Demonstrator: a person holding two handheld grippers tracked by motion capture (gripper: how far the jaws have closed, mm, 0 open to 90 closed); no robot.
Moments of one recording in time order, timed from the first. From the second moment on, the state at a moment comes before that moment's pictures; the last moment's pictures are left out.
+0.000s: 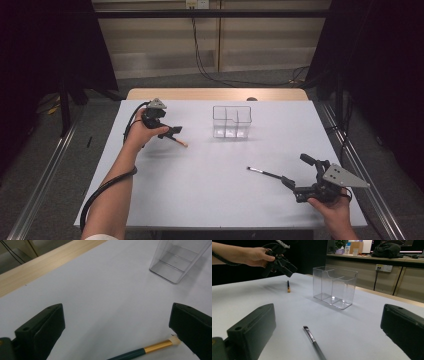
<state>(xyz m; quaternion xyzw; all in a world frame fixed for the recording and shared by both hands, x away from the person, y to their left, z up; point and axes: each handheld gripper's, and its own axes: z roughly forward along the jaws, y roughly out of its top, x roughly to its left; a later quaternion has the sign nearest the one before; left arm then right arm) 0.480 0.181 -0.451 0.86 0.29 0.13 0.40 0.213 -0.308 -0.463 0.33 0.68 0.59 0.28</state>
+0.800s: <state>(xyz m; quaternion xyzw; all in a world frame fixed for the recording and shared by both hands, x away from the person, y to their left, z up) 0.486 0.173 -0.454 0.92 0.25 0.09 0.28 0.214 -0.308 -0.465 0.33 0.68 0.59 0.28</state>
